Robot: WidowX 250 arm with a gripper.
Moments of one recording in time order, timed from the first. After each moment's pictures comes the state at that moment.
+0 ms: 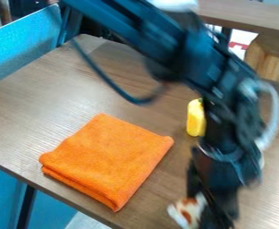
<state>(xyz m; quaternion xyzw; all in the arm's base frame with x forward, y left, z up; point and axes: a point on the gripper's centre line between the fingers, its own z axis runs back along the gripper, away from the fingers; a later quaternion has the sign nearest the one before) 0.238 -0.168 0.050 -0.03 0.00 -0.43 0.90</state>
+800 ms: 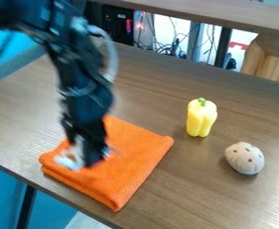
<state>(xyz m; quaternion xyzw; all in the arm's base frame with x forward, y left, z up) 0.244 0.010 0.070 -0.01 -0.03 -0.17 0.98</state>
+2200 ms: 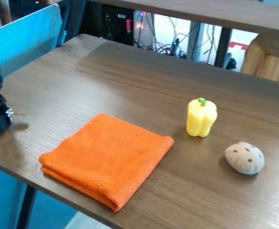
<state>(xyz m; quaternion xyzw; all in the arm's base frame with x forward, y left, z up) 0.262 0.205 0.022 -0.03 -0.06 0.03 1.00</state>
